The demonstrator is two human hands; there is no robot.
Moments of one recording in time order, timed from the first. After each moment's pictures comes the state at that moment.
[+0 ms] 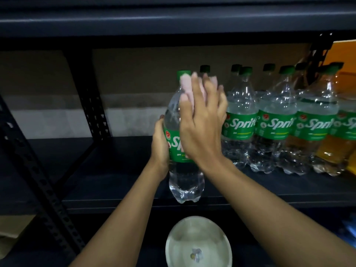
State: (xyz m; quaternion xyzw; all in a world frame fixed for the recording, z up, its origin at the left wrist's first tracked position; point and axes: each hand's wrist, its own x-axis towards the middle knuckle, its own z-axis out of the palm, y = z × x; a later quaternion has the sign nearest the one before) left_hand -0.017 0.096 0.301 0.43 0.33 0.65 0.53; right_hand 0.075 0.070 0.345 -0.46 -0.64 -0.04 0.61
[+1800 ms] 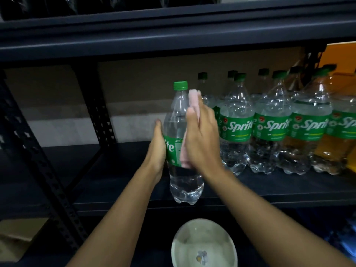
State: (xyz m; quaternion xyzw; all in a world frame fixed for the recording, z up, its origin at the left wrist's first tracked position) left_hand -0.028 0.066 0.318 0.51 0.41 0.57 0.48; right_hand 0.080 0.057 0.334 -0.44 -0.62 0.13 0.63
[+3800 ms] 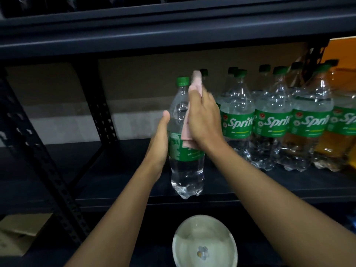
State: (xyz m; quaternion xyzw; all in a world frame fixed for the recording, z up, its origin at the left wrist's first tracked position) left_hand -0.028 0.064 0.321 0.55 0.40 0.57 0.46; right_hand 0.087 0.072 0.370 -0.46 -0.64 0.16 0.60
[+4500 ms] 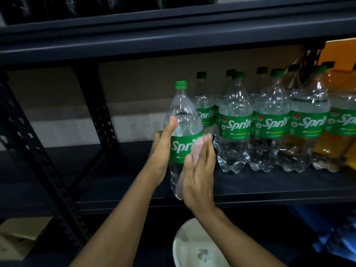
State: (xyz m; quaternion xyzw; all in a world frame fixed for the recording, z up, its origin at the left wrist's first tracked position) left_hand -0.030 0.081 0.300 0.50 0.43 0.56 0.51; right_hand 0.070 0.039 0.230 -0.44 -0.61 0.09 0.65
